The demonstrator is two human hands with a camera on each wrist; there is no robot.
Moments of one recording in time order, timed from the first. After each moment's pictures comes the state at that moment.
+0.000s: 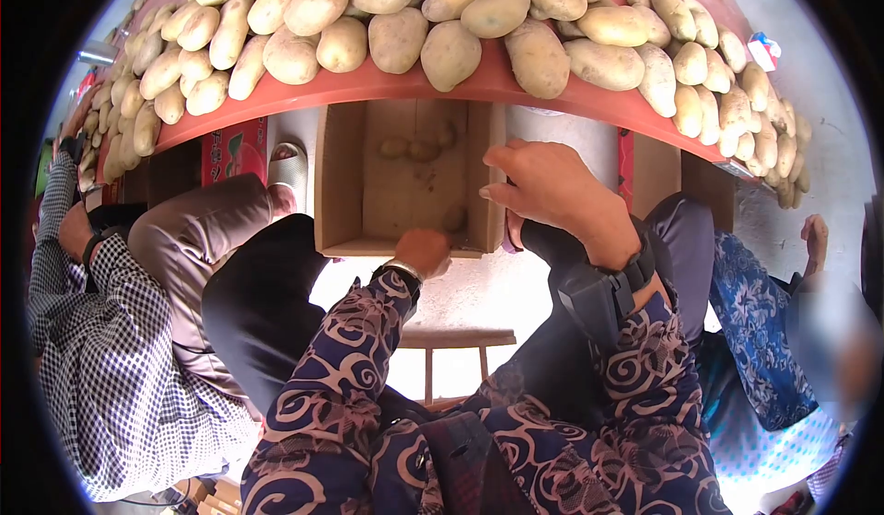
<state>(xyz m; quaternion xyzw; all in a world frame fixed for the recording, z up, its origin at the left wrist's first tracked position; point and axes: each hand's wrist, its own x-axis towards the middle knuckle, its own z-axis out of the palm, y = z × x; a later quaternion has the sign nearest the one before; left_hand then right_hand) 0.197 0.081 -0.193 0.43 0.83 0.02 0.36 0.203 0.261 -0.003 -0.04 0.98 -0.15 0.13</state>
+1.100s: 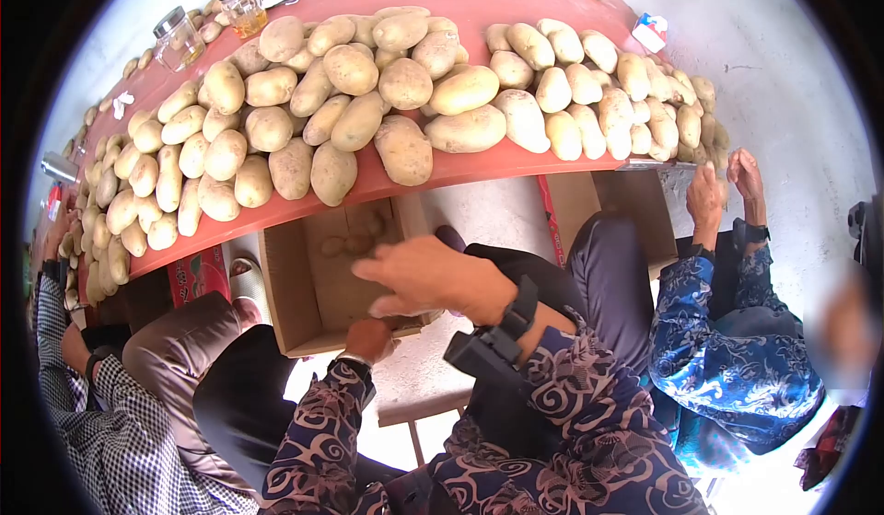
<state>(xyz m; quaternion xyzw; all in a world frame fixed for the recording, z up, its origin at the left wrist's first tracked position) 0.197 0.080 -0.190 0.46 0.82 0.06 0.33 0.200 0.257 0.002 -0.15 0.95 -0.27 0.06</state>
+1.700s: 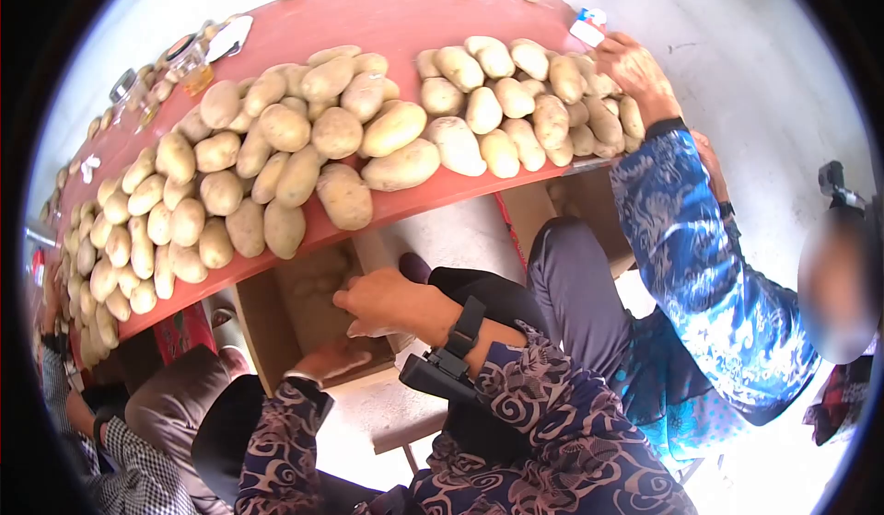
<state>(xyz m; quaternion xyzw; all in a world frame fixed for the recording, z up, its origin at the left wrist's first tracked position) 0.142 0.098 -0.136 0.34 0.74 0.16 0.56 0.198 0.272 -0.022 -0.07 0.95 -0.21 0.22</state>
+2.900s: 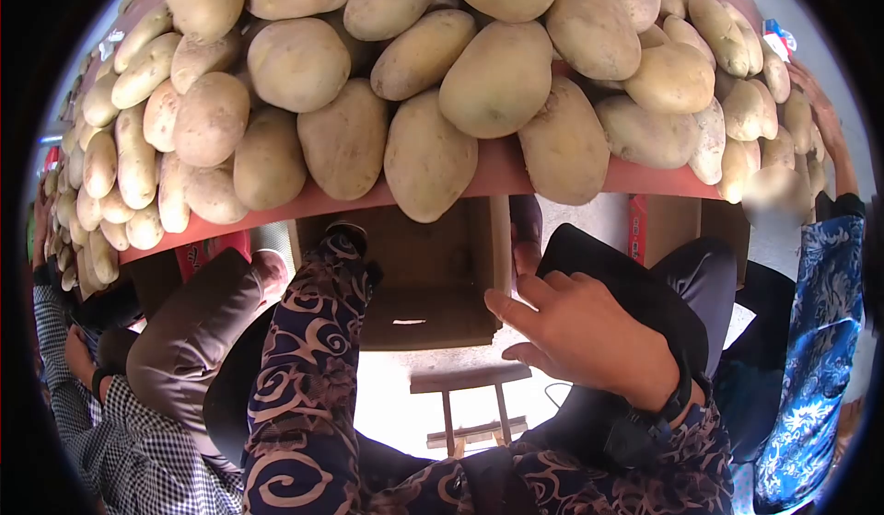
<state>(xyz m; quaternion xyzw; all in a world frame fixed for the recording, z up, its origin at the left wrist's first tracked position) 0.003 0.107 -0.306 0.46 0.85 0.06 0.26 0.206 0.289 -0.016 -0.09 0.94 -0.23 0.25</state>
